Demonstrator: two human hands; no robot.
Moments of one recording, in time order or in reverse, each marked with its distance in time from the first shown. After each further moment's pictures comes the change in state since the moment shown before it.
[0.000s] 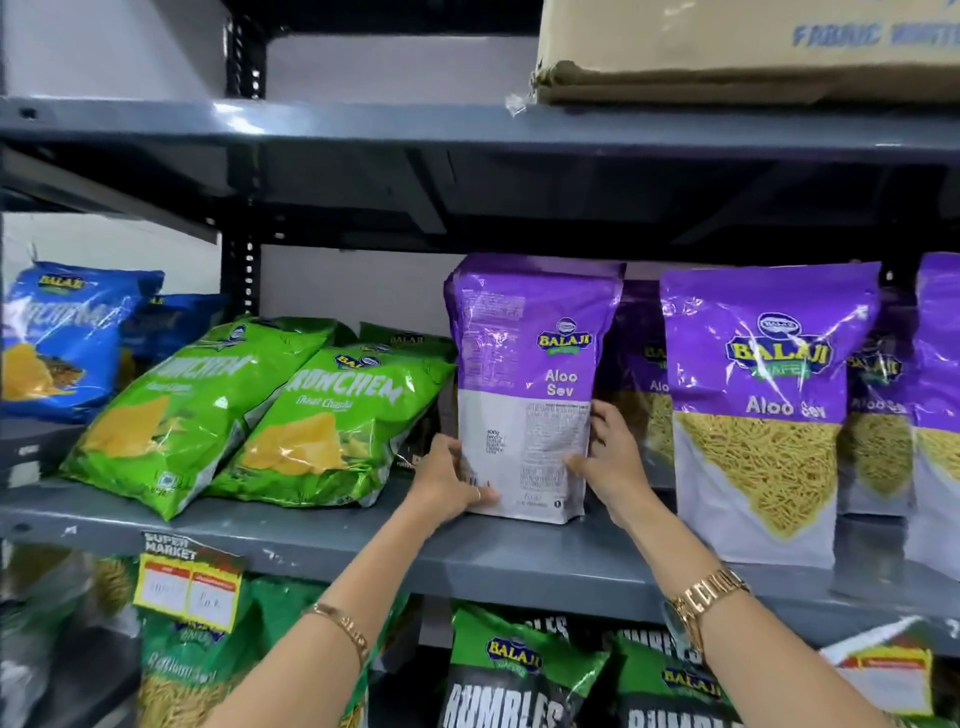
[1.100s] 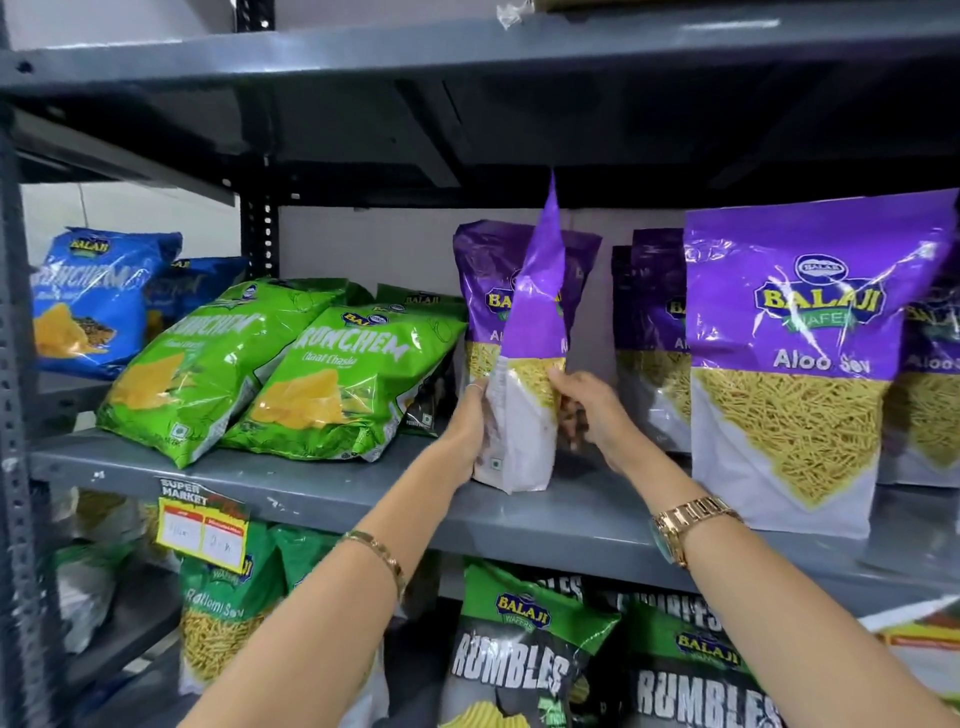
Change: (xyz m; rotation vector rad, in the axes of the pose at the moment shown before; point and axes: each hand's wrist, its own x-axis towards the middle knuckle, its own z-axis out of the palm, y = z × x) left_hand -0.002 0.043 0.026 -0.616 0.034 -0.278; right_hand 0.027 0.015 0.010 0.114 -0.218 0.203
